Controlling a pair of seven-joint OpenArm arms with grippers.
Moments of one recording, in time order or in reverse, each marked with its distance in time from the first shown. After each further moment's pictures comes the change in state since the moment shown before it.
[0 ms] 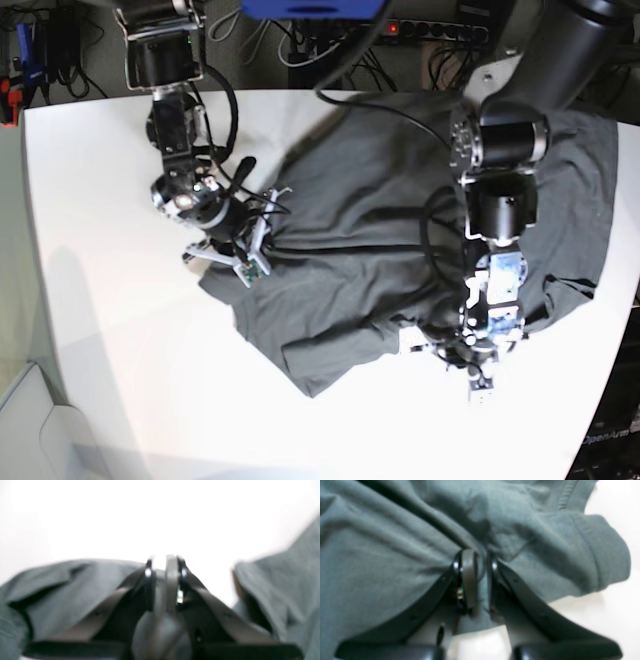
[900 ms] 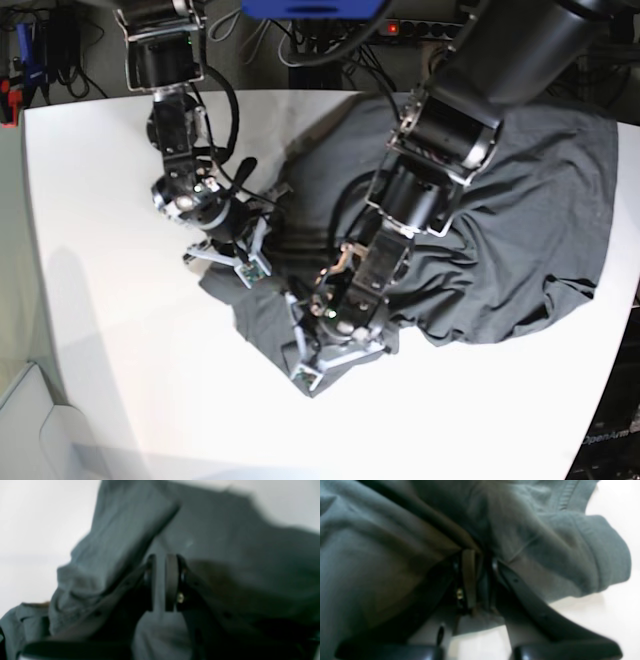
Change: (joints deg) left arm 1.1 10.1 33.0 2.0 -1.3 0.5 12.2; right arm 0.3 -0.1 -0.1 0.0 0.0 0.0 -0.4
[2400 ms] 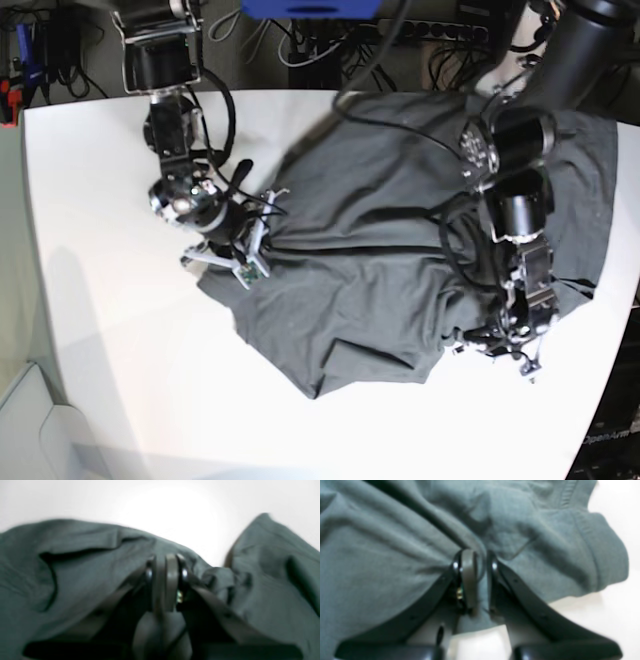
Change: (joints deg) left arm -0.1 -11.1 -45.6 2.7 -0.2 2.8 -4.0; right arm 0.8 0.8 0.0 0.4 0.0 0.3 -1.3
